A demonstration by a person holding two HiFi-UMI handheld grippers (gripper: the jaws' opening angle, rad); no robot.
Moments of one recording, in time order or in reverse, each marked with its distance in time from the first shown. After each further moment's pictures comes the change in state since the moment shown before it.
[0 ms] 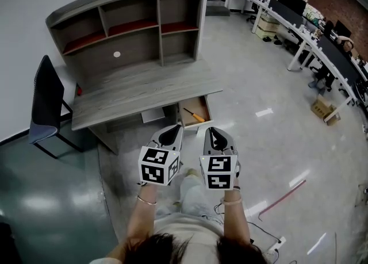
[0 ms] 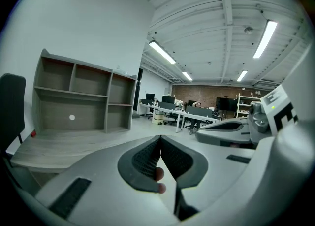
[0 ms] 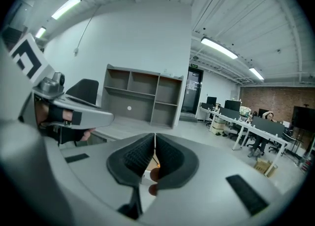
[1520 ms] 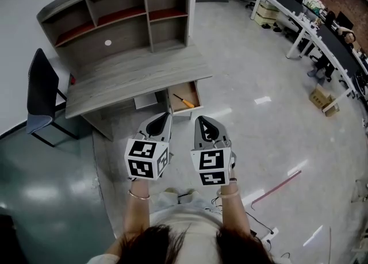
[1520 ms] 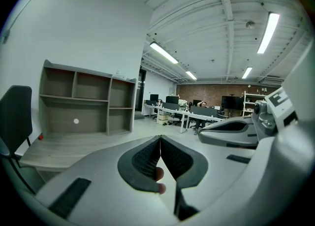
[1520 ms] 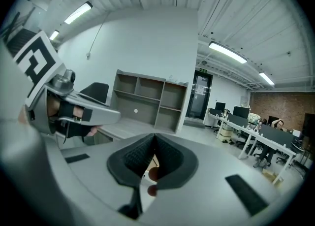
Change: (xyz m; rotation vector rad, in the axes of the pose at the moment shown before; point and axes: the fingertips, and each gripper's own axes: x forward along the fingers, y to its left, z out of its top) left arm -0.003 -0.046 0.023 0.011 -0.002 0.074; right arm -0.038 -0.029 0.013 -0.071 -0.051 0.100
